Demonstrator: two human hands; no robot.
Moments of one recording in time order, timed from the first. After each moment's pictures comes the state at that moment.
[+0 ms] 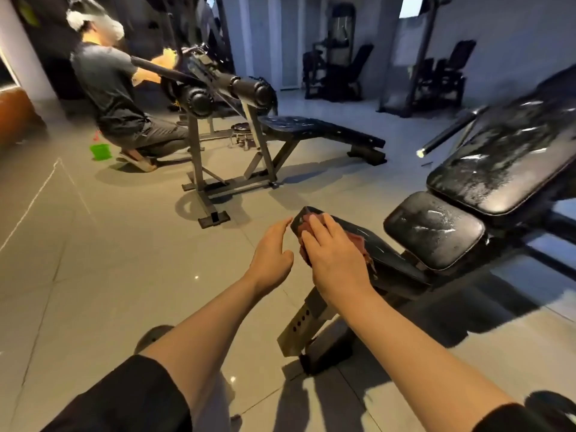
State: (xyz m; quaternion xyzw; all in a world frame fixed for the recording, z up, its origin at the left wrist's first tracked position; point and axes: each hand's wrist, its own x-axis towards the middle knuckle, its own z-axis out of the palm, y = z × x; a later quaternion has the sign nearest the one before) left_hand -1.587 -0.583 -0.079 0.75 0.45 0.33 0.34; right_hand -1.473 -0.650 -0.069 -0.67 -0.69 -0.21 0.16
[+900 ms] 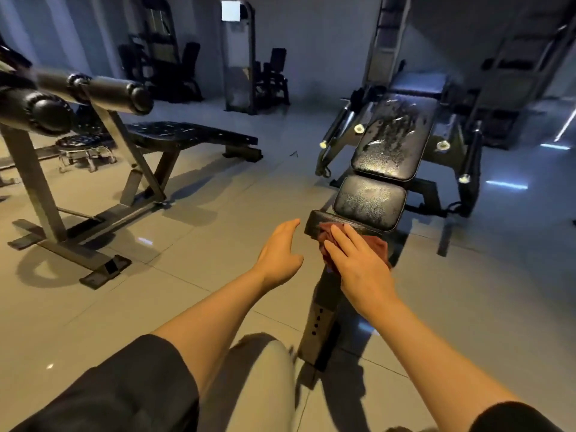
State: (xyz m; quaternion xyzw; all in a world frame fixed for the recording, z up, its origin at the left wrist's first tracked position) left_hand -1.650 -0.464 -0.074 0.88 0.19 0.17 0.40; right_hand -1.572 -0.615 -0.091 -0.85 -0.45 -0.26 0.07
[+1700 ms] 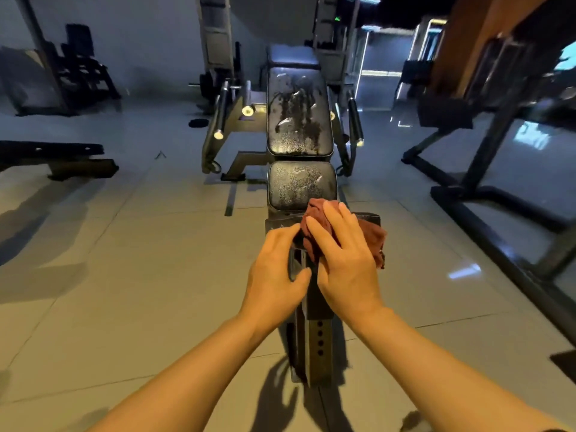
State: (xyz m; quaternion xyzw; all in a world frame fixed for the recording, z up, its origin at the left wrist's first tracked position) left_hand -1.596 -0.376 -0.124 0.84 -0.17 0.23 0.45; right_hand -1.582 -0.511 -0.118 -0.87 -0.22 -0.38 0.21
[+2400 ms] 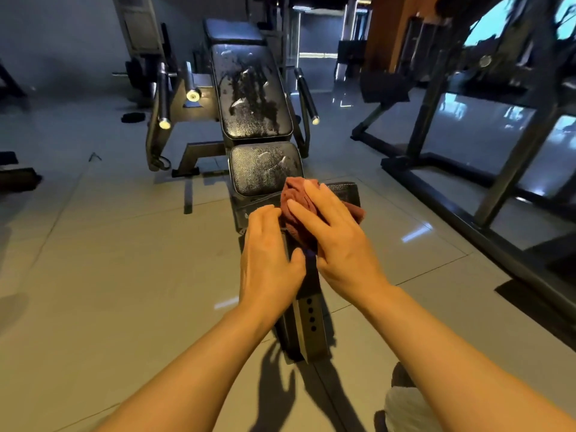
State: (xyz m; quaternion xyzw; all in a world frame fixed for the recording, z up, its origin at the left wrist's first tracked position) left_hand -1.601 -0.381 -0.123 0.85 -0.17 0.24 0.44; right_hand -1.598 -0.515 -0.122 -0.91 -0.18 -0.31 0.20
